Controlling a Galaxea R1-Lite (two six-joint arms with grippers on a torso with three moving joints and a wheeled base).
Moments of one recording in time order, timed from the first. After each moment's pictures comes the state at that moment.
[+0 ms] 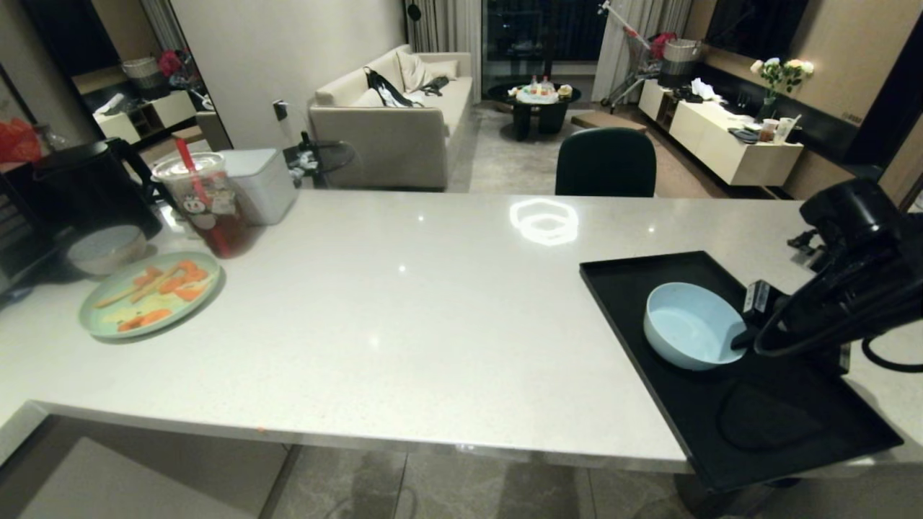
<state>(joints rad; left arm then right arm) 0.00 0.00 0.00 0.00 0.01 -0.03 0.04 1.70 -1.20 0.49 0.14 0.63</state>
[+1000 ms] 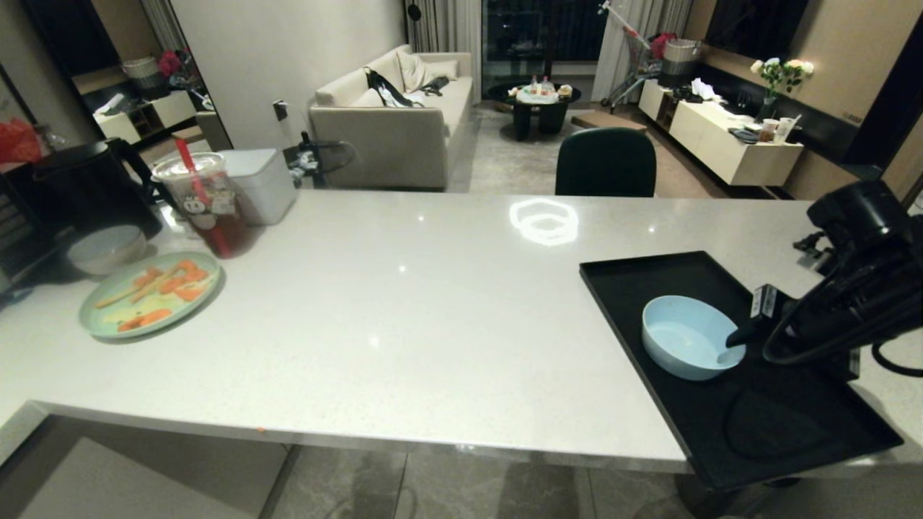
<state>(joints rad) 0.00 0.00 0.00 0.00 0.01 -0.03 0.03 1.67 -1.18 0.51 0.14 0.61</state>
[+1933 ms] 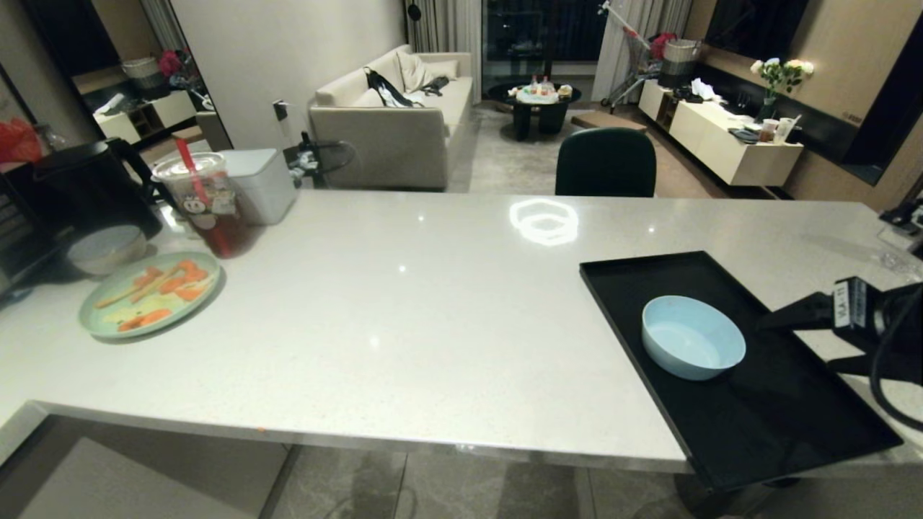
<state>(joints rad) 0.00 0.00 0.00 0.00 0.01 -0.03 0.08 1.34 -1.08 0.54 0.14 0.51</state>
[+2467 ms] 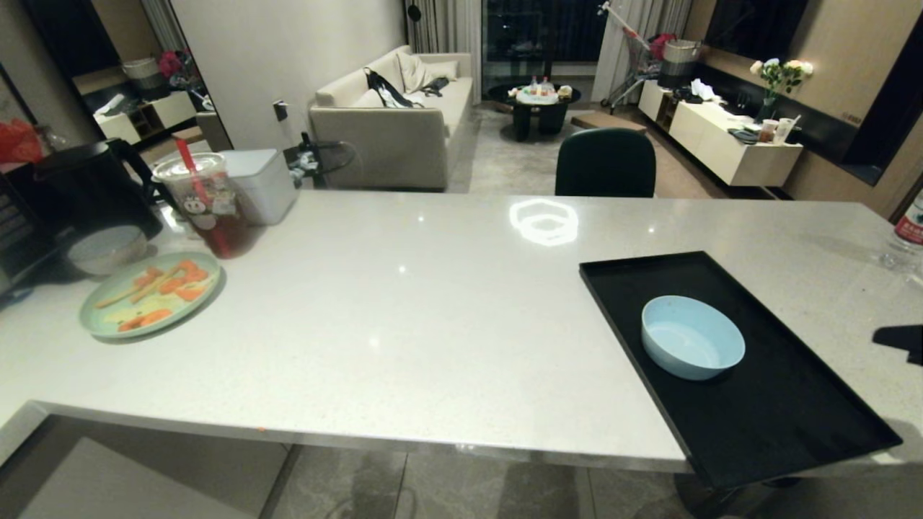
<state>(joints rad) 0.00 0.00 0.00 0.00 0.01 -0.03 0.12 1.00 -0.97 0.50 0.03 0.50</state>
